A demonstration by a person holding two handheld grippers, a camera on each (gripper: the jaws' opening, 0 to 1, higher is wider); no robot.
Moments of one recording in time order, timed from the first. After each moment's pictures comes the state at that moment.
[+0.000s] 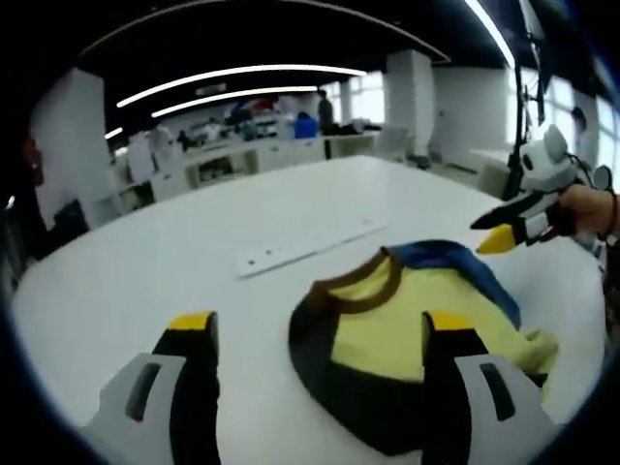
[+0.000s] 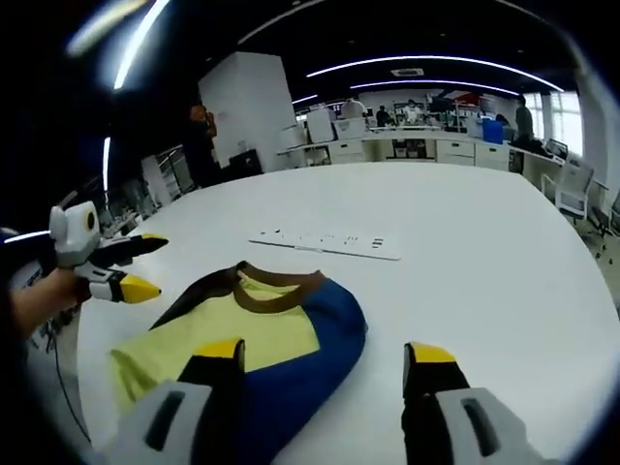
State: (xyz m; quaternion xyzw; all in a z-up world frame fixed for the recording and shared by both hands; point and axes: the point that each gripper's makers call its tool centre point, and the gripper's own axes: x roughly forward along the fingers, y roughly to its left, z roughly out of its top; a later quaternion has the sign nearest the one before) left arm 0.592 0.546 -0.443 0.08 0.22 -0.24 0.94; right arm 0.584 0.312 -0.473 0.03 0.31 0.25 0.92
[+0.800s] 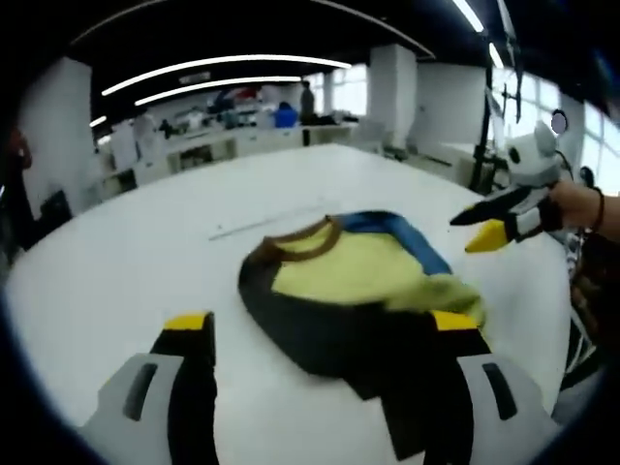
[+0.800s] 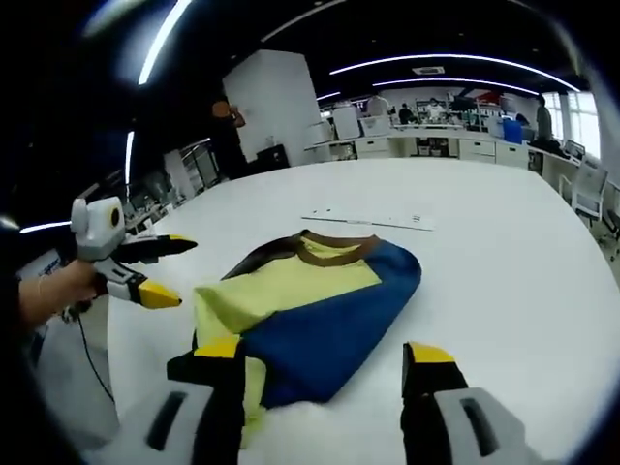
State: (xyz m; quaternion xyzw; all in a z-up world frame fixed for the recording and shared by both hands) left arm 0.499 0.536 -0.454 0.06 0.25 -0.28 0.93; right arm 0.486 0.333 -0.472 0.03 0.31 0.30 0.90
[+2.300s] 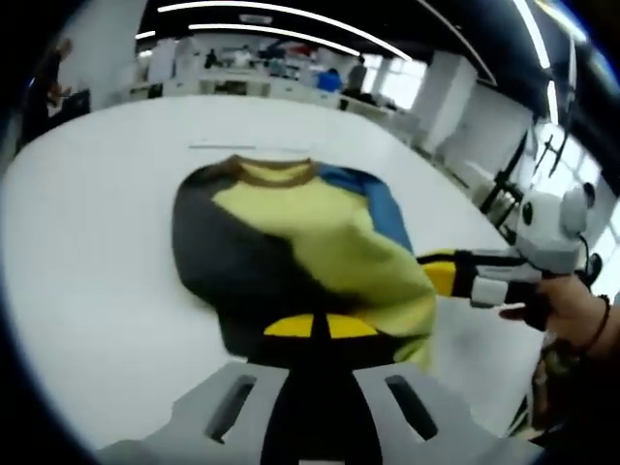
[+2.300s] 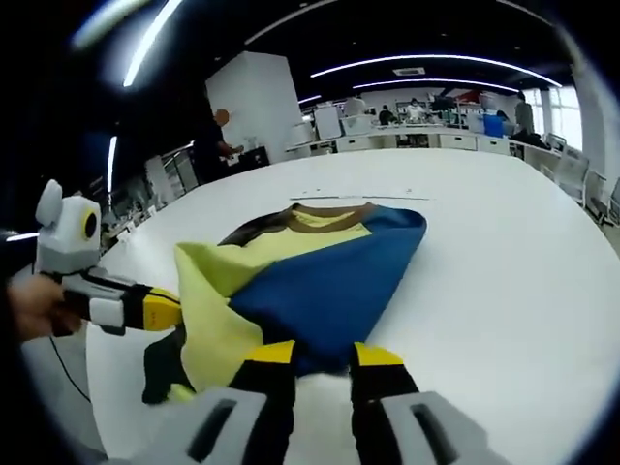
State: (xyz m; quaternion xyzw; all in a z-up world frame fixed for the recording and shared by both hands) left arm 0.453 0.473 -0.507 -0.07 0.35 -0.22 0.91; right arm 0.475 0.341 -0.522 0.03 0.31 0.24 0.92
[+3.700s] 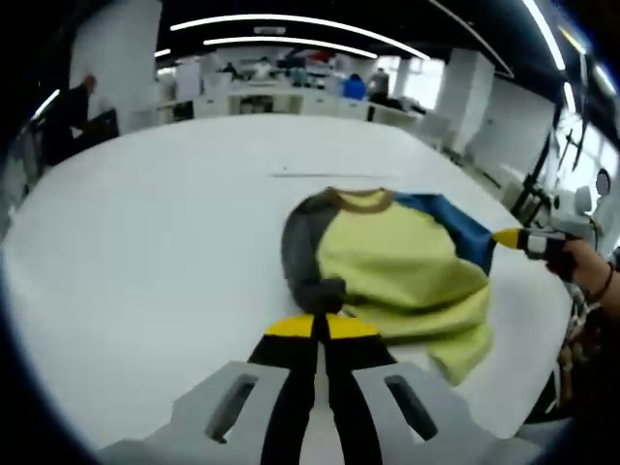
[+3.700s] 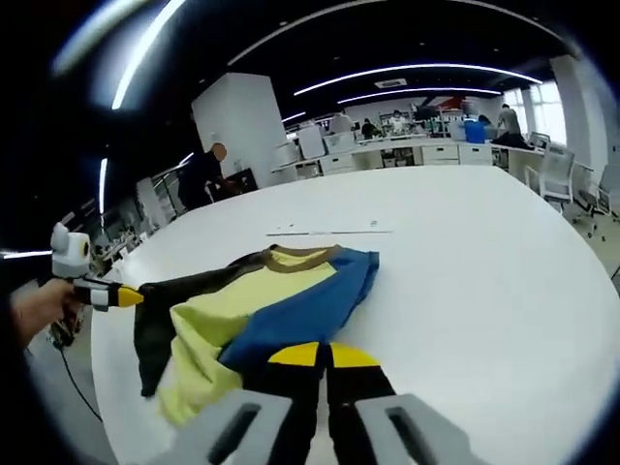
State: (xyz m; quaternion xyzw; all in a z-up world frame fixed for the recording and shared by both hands) left arm 0.472 0.614 -0.466 -0.01 0.34 -0.14 0.93; right arm 0.501 0.293 -0.475 0.07 0.28 0.22 0.93
